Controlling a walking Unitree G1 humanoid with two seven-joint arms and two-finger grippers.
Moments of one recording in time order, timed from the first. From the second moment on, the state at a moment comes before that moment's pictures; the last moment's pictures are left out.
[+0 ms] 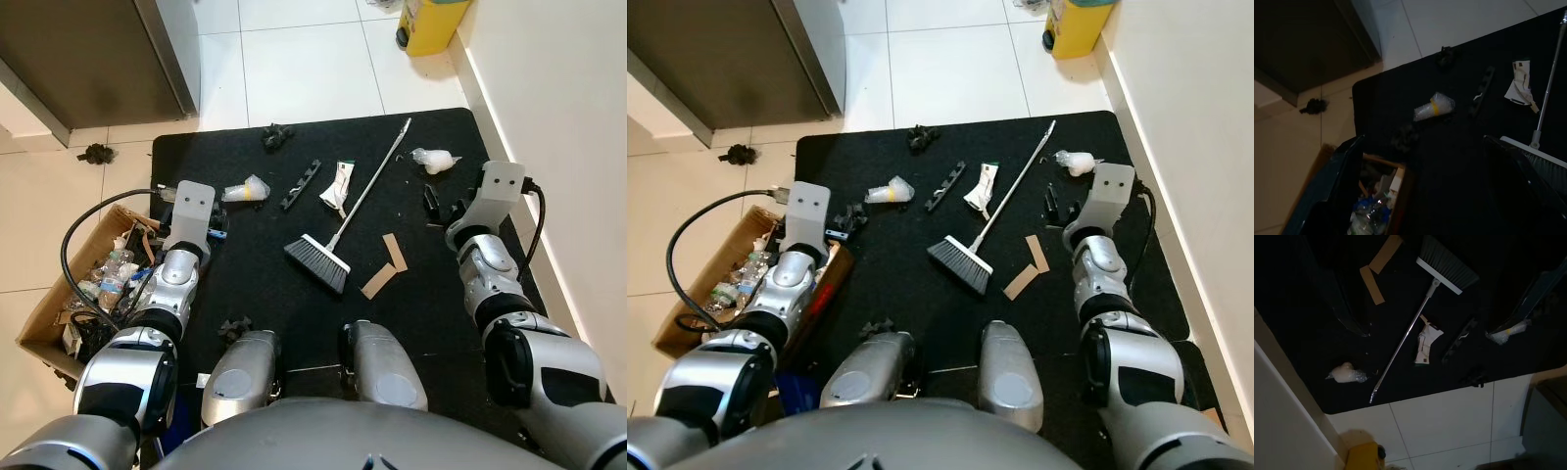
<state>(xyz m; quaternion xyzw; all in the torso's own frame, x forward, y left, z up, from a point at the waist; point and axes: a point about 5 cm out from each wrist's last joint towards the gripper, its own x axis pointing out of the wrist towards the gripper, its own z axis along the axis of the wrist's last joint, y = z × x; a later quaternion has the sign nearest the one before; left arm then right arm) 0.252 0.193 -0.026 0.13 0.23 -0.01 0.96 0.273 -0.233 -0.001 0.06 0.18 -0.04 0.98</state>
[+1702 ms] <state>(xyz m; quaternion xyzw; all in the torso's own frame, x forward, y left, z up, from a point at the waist) 0.253 0.193 -0.030 0.12 0.26 0.00 0.96 0.274 -0.224 -0.005 0.08 0.20 -0.02 0.98</state>
